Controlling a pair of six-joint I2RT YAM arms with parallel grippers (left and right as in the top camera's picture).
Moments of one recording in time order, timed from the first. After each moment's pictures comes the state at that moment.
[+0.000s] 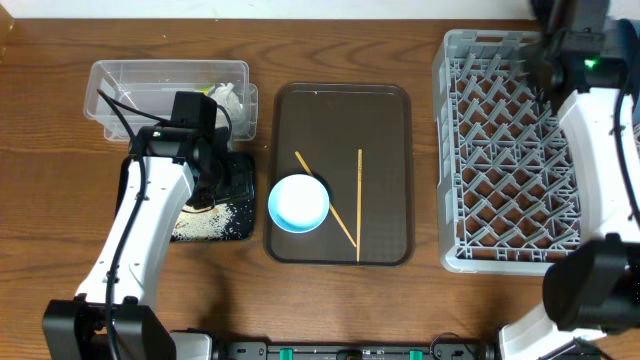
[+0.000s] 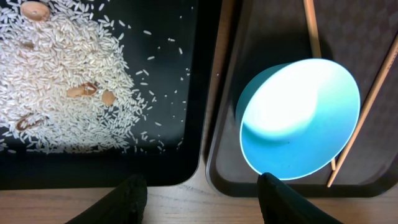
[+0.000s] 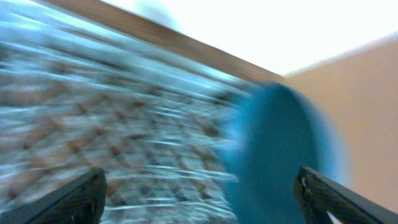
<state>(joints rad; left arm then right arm) -0.07 1.51 1.20 -1.11 0.18 -0.25 -0.03 1.78 1.70 -0.69 0.32 -0.43</state>
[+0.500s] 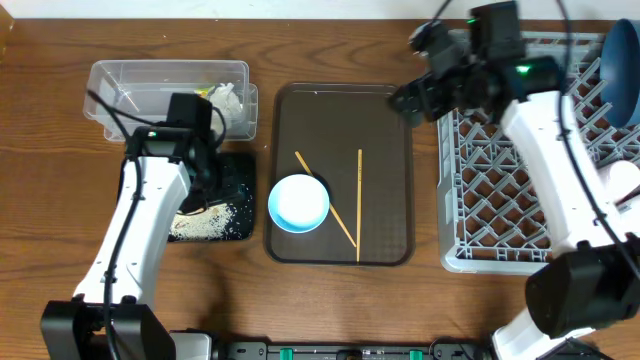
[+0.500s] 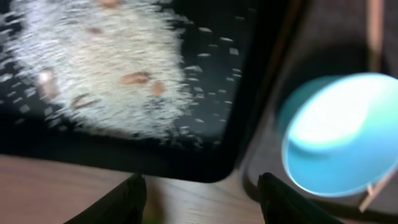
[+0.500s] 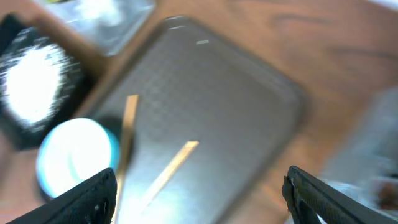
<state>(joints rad) -0.03 1.51 1.20 -1.15 0.04 -0.32 0.23 1.80 1.70 -0.91 -0.47 -0.24</state>
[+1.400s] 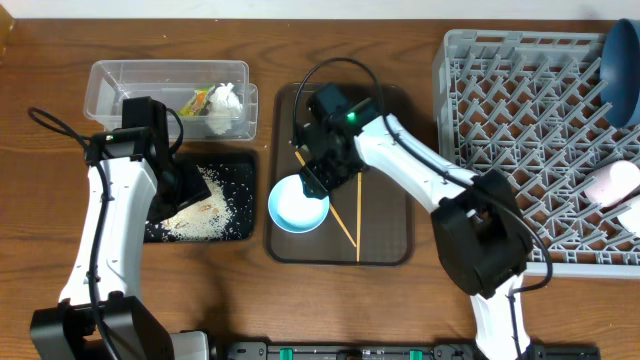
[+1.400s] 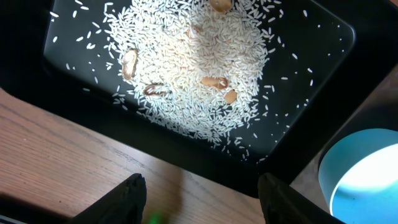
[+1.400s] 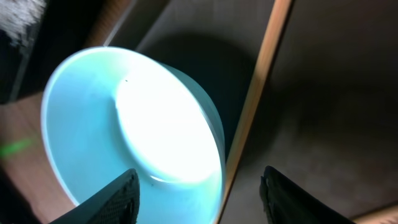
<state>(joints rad) 0.14 1.51 1.20 -1.18 0.00 -0.38 0.64 2.16 1.69 -0.95 -0.35 -0.04</state>
